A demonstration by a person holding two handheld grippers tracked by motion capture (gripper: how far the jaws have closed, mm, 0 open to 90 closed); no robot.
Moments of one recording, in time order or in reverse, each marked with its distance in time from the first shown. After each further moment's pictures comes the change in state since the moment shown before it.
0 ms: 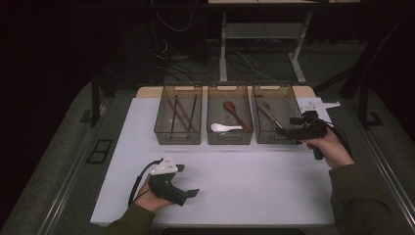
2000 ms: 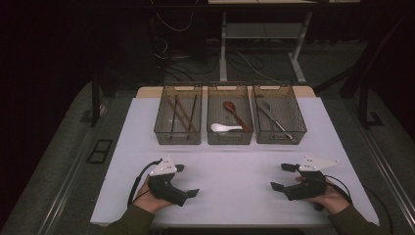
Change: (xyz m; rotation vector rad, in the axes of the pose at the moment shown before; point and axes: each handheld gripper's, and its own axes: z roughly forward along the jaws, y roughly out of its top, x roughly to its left) left arm -0.003 0.000 -0.002 -0.010 0.004 -0.002; right arm 0.083 -0.114 -0.026 -0.037 0.194 -0.152
